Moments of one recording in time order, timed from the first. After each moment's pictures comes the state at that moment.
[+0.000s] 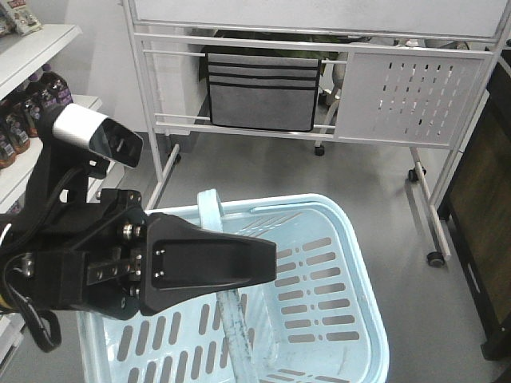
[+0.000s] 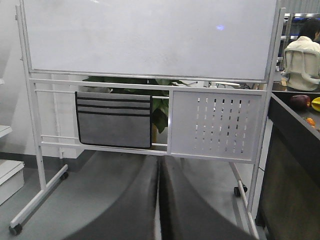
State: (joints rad) left arm -0.45 1.23 -0.80 1.32 -1.18 -2.08; right arm 0.00 -0.01 0.03 -0.11 0.04 0.09
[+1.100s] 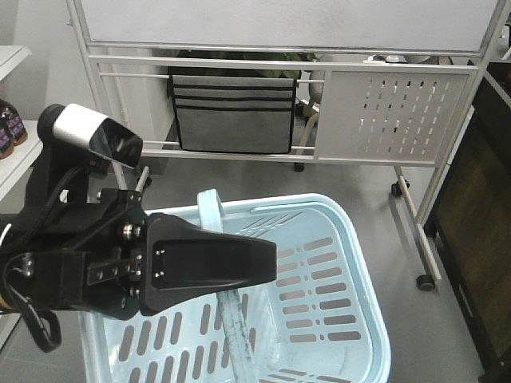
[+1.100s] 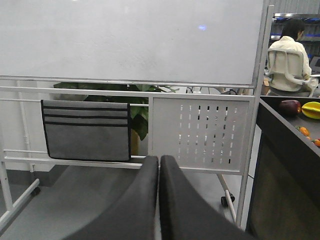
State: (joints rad) left arm -0.45 1.23 -0.80 1.32 -1.18 -2.08; right arm 0.00 -0.01 0.03 -0.11 0.04 0.09
